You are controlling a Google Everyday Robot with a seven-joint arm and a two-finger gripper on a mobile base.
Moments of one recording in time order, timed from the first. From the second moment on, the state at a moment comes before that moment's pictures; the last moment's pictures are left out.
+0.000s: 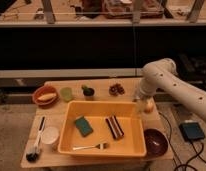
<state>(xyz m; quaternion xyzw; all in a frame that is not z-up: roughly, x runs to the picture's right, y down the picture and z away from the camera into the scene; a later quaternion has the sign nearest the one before) 0.200 0.057 0.766 -0.26 -0.05 0.05 0.96</state>
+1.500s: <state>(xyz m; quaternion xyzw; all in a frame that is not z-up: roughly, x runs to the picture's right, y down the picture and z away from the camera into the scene) 0.186 -0.020 0.769 -0.18 -0.09 0.05 0.98</state>
